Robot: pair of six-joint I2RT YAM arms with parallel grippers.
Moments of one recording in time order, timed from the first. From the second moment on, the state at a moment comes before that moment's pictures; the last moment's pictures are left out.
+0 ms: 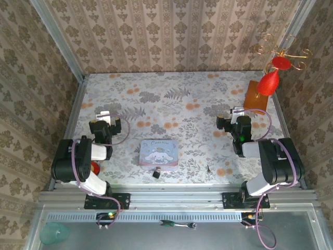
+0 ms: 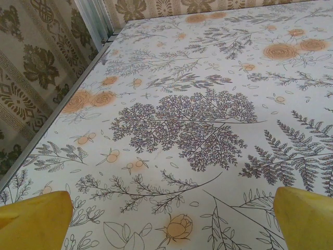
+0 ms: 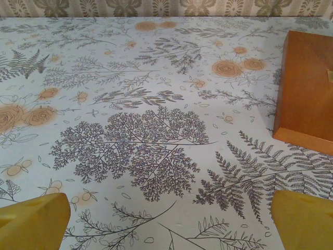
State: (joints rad) left arm -0.05 1.57 0.35 0.87 -0.22 0.08; right arm 0.02 1.53 0.40 0.75 0.07 0.02
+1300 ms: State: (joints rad) left arm -0.12 1.35 0.23 0.94 -0.29 0.12; right arm 0.03 1.53 0.40 0.75 0.07 0.01
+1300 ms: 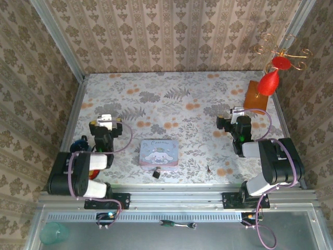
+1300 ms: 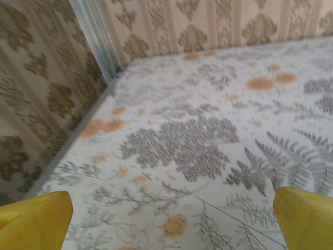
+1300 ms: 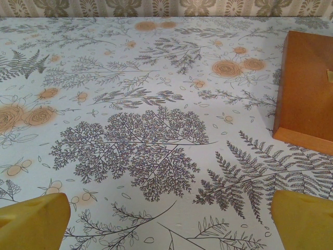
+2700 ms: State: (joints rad) left arm -0.36 0.89 0.74 -0.71 0.17 -0.49; right arm 0.35 0.97 0.71 -0.53 -0.03 0.59
